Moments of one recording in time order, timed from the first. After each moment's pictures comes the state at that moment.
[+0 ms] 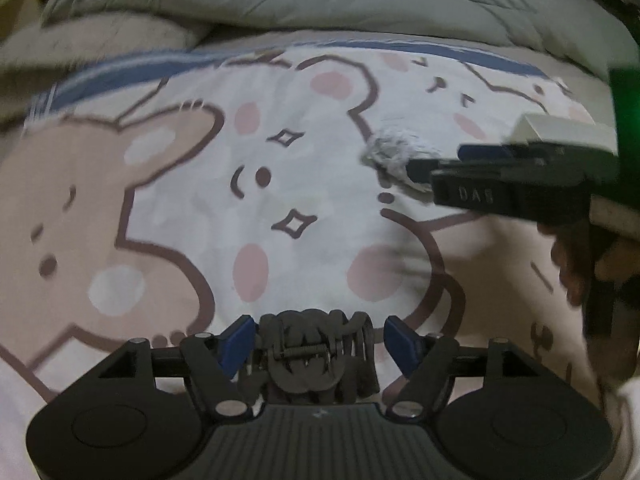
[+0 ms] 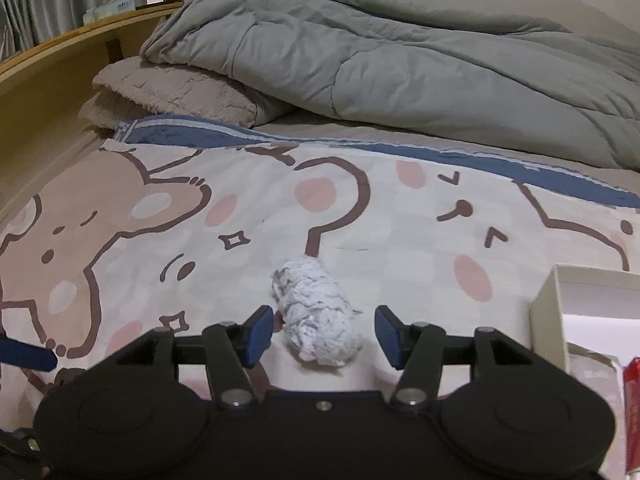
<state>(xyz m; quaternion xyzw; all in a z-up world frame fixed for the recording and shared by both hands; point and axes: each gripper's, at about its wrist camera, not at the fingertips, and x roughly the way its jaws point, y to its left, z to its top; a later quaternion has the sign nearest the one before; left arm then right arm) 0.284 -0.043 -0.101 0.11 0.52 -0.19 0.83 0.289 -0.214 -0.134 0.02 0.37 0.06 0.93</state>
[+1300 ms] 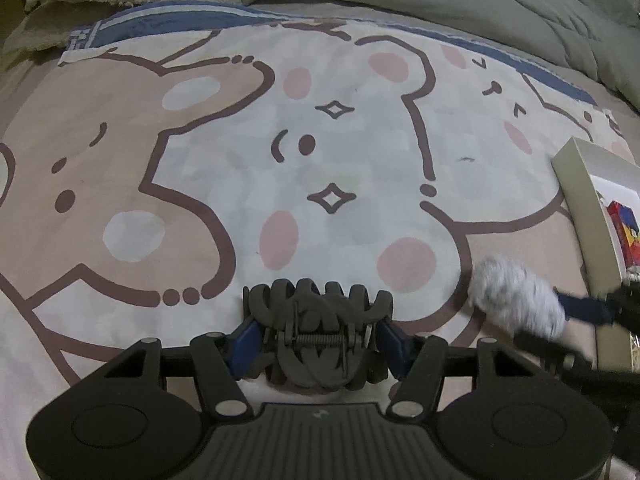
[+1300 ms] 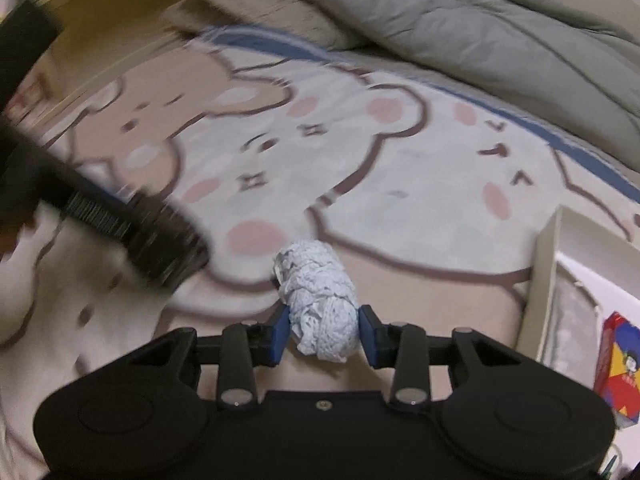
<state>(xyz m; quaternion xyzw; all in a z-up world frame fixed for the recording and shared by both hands) 0.289 -0.033 -0.107 0.06 0.56 -0.13 0.81 0.202 -0.214 -0.119 -0.07 0.45 0.17 0.87</state>
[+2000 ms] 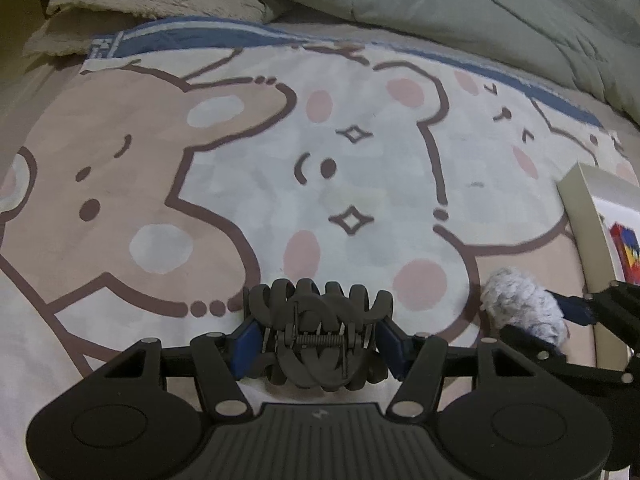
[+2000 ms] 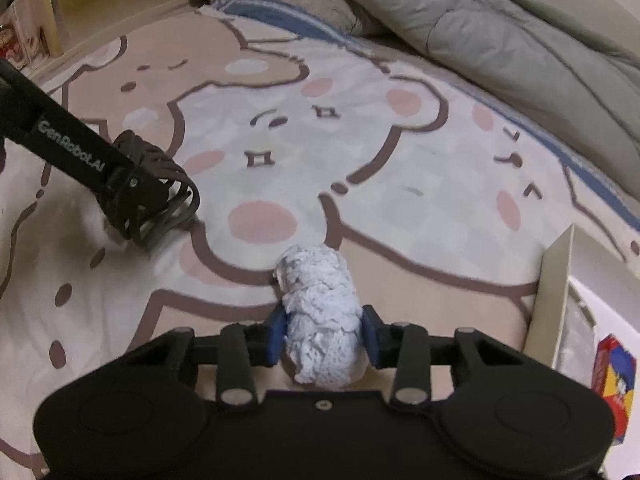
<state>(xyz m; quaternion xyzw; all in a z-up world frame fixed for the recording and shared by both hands) 0.289 -0.021 -0.092 0.05 0.54 -0.11 0.83 0.210 -0.189 -0.129 -0.13 0.45 0.15 0.87</state>
